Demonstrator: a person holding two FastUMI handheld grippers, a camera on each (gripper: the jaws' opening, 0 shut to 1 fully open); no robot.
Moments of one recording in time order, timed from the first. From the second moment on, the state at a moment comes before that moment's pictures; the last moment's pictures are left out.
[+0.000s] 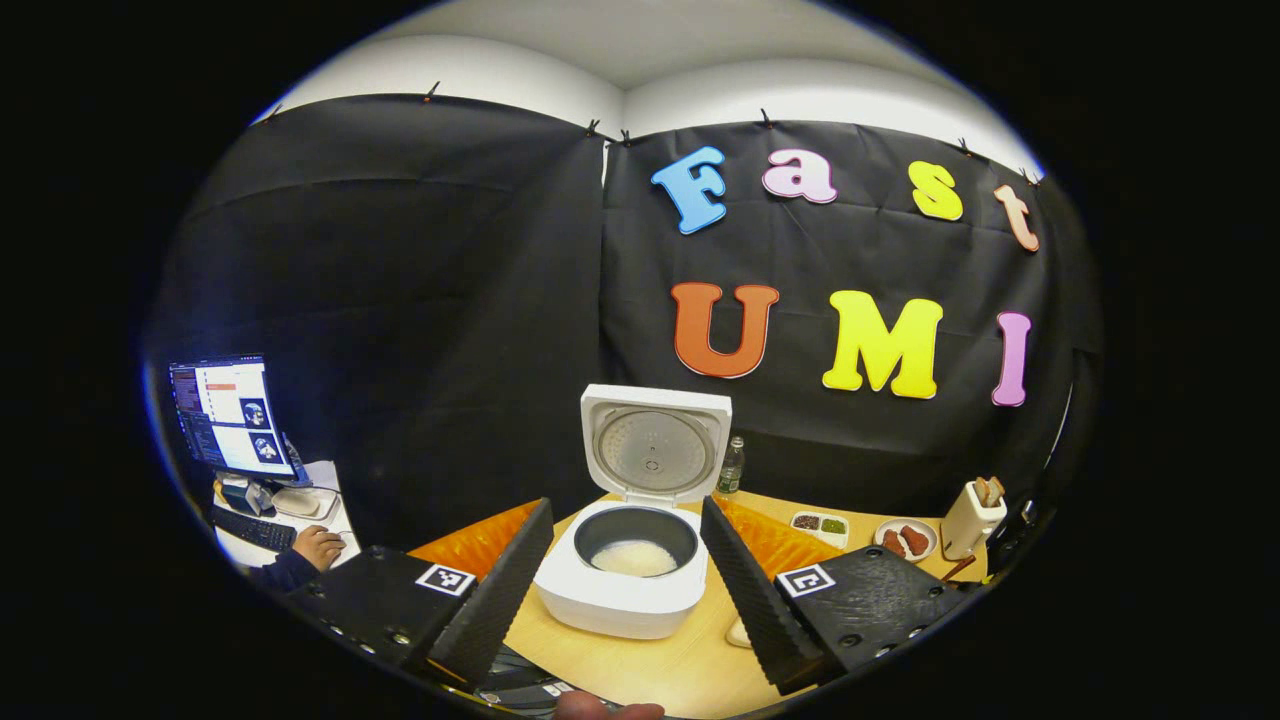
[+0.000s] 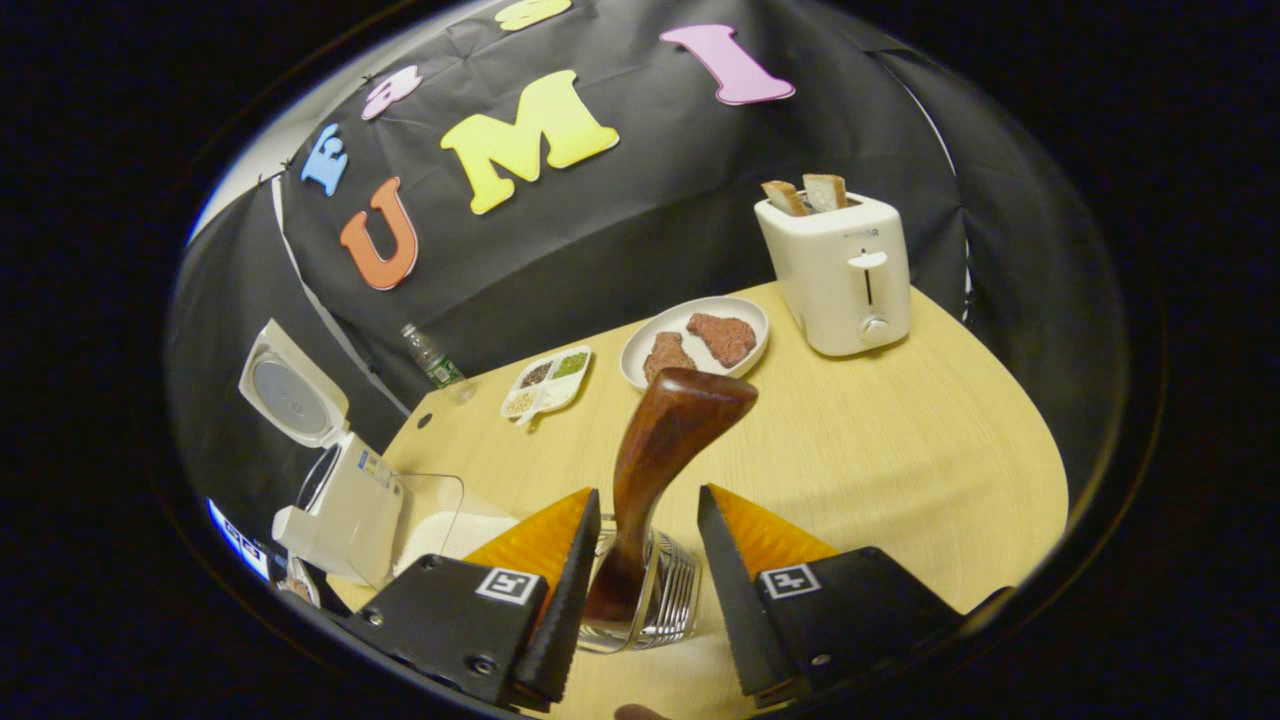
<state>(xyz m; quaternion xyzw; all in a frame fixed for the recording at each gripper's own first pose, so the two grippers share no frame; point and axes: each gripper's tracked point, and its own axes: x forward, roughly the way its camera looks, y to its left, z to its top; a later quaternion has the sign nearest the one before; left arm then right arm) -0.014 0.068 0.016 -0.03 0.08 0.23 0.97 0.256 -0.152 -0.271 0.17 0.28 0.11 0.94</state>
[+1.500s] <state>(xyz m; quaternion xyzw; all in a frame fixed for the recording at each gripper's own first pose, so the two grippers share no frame) 0.010 0.075 -0.021 -0.01 0.05 0.06 1.00 0.194 -0.019 -0.108 0.03 0.19 0.09 0.98</state>
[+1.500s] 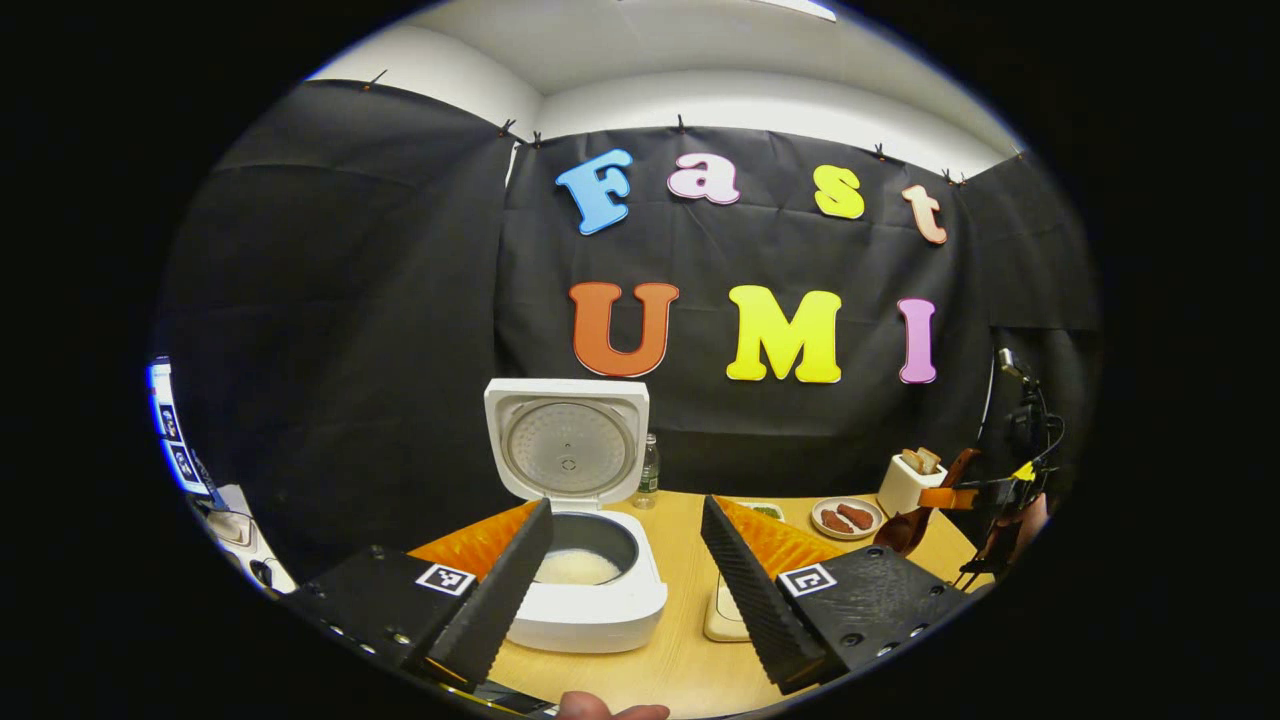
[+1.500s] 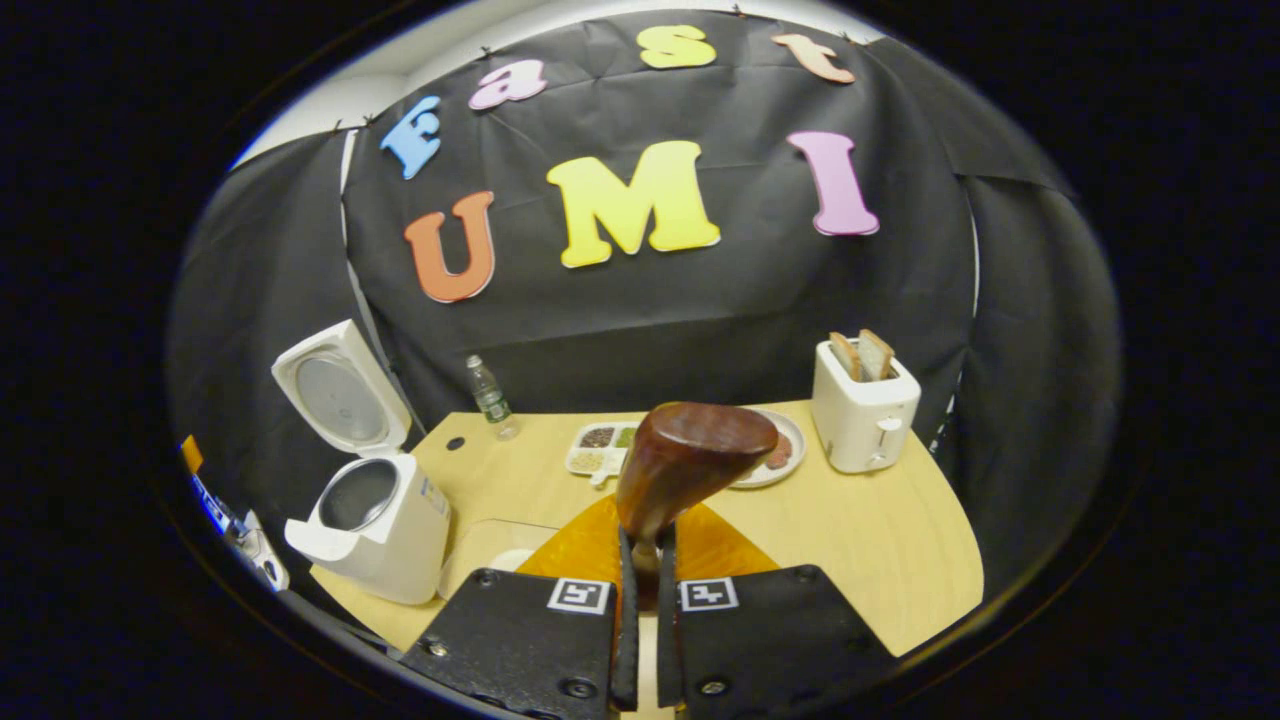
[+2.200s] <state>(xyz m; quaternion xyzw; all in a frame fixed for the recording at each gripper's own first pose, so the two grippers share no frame) -0.031 0.180 -0.064 -0.03 0.11 0.08 0.99 0.212 0.076 -0.238 -0.25 0.21 0.03 0.94</state>
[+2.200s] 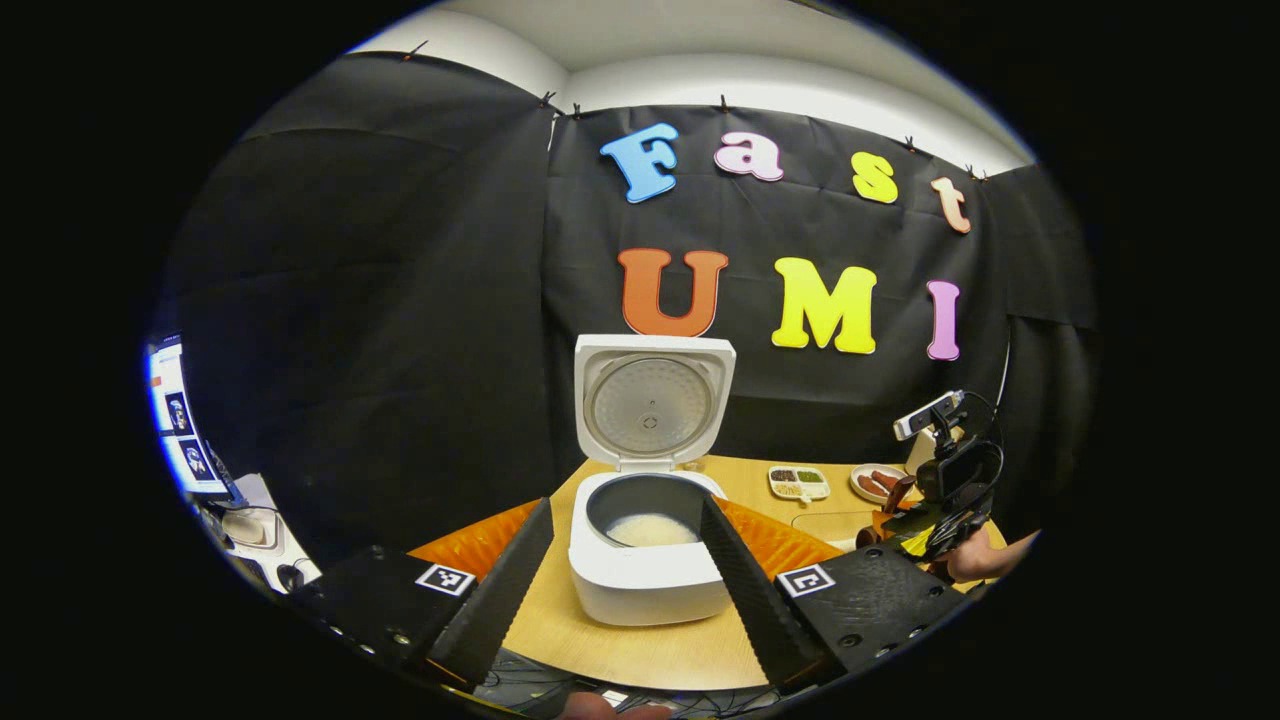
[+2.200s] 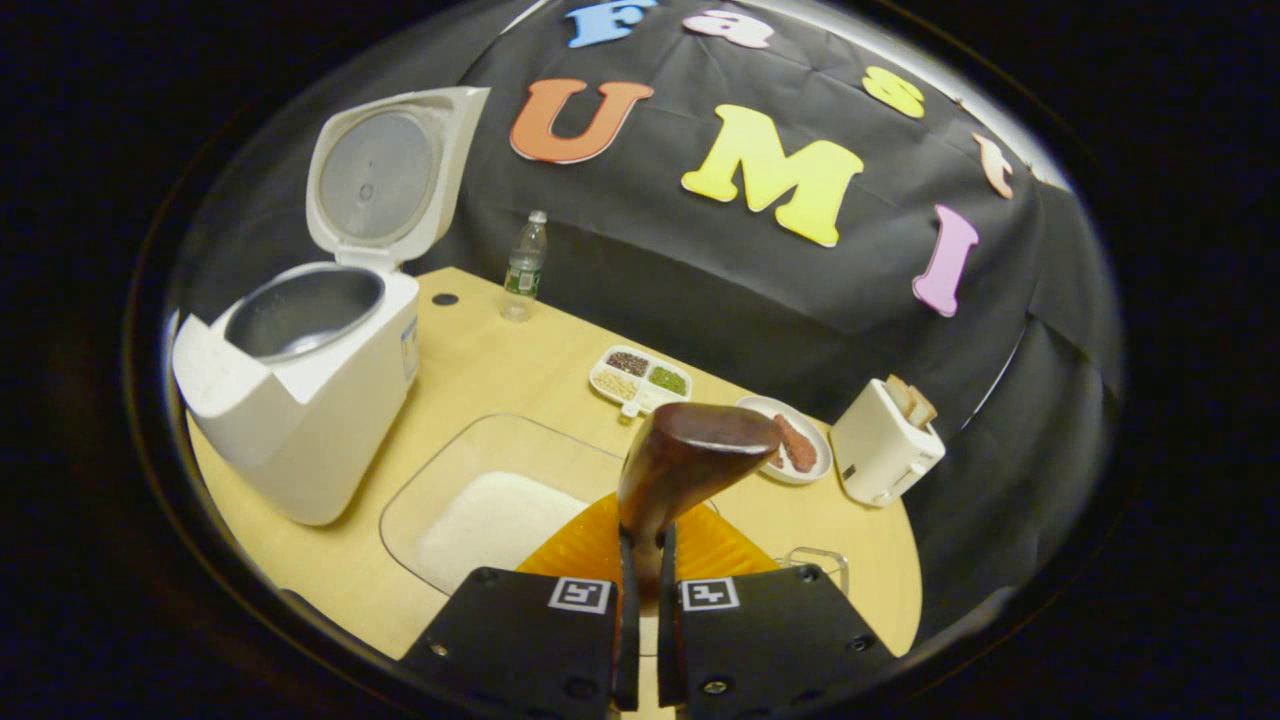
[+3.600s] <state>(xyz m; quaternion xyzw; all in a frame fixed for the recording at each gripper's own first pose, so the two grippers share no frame) -0.038 0.176 -0.063 -0.02 0.14 0.10 0.98 0.215 0.106 -0.259 0.36 0.29 0.11 0.88</state>
